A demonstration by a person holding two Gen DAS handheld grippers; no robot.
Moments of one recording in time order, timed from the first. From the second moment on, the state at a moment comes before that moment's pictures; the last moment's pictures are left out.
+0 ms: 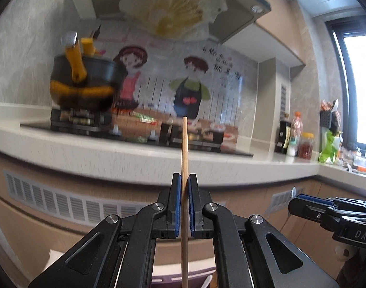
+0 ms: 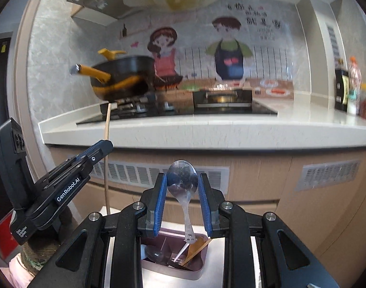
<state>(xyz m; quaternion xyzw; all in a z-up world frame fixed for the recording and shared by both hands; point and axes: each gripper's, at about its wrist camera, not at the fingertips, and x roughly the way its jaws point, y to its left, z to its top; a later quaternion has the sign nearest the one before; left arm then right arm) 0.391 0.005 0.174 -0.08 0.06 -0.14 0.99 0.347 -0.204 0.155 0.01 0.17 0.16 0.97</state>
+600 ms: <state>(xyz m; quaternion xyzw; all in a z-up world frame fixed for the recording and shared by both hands) 0.439 0.004 0.064 -0.08 0.18 -0.14 0.97 0.408 -0.178 0.051 0.00 0.28 0.17 0.94</state>
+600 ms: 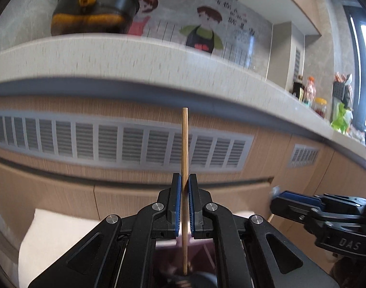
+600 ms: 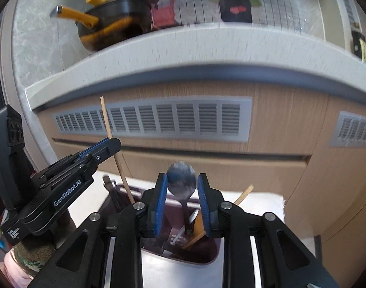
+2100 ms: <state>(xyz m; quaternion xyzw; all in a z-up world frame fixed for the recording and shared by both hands) 0.115 0.007 0.020 0.01 0.22 0.03 0.97 0.130 -0.223 0.010 0.02 0.23 0.04 0.97</state>
